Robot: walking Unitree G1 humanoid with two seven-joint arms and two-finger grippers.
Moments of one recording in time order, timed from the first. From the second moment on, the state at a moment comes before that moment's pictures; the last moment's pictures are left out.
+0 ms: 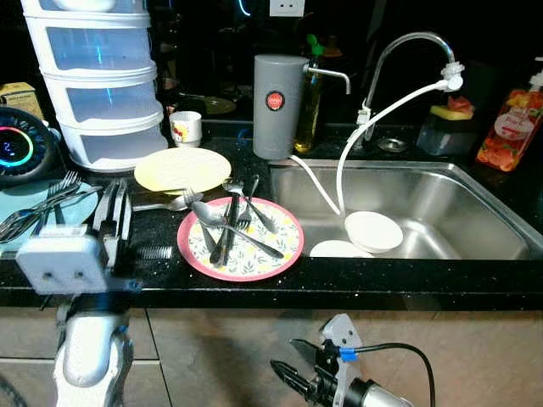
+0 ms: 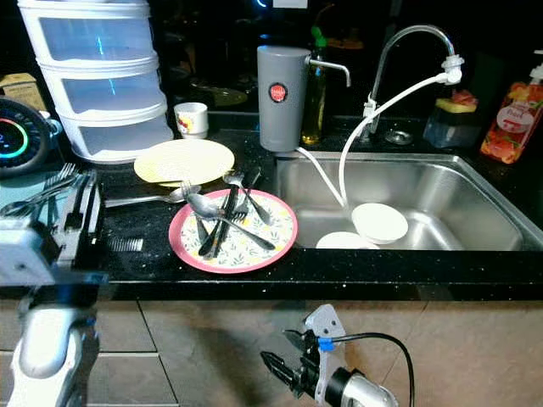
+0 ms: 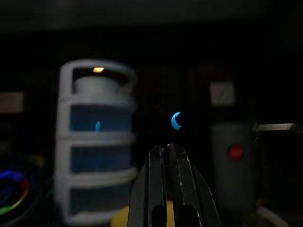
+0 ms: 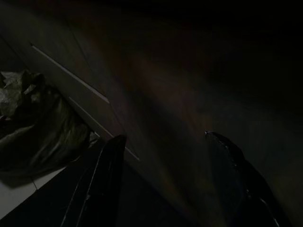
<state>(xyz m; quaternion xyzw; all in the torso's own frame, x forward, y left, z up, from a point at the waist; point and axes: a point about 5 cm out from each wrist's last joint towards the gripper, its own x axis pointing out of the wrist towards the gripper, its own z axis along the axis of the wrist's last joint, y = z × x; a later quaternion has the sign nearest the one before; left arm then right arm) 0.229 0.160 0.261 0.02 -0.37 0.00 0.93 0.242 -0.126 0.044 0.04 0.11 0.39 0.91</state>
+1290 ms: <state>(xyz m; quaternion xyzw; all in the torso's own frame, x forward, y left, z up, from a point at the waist) 0.296 0.158 0.270 -0.16 -0.30 -0.16 0.93 0.221 -0.096 0.135 0.25 0.11 0.62 0.74</state>
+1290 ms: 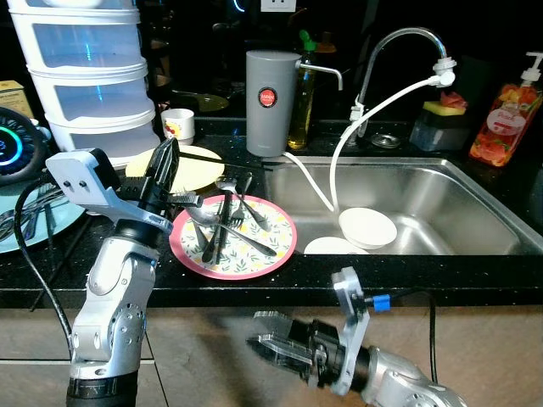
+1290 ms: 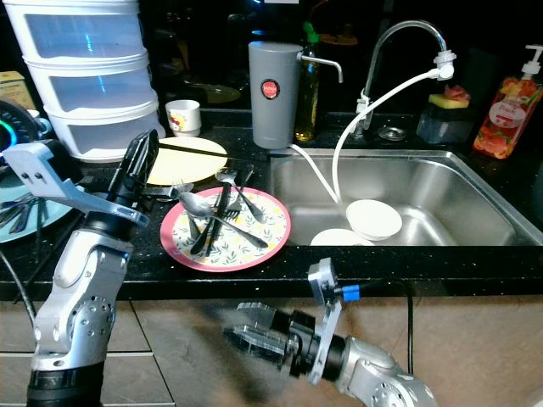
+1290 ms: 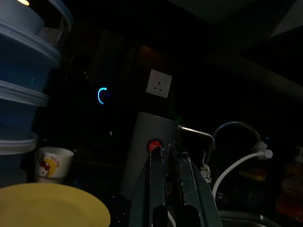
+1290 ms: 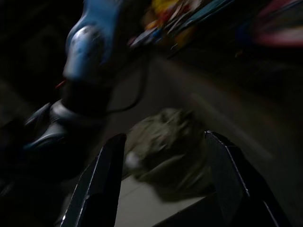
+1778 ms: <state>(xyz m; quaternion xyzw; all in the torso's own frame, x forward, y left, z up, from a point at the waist) 0.299 0.165 0.276 -0.22 -0.31 -0.17 0.91 0.289 -0.083 0.225 0.33 -0.08 0.48 0.81</state>
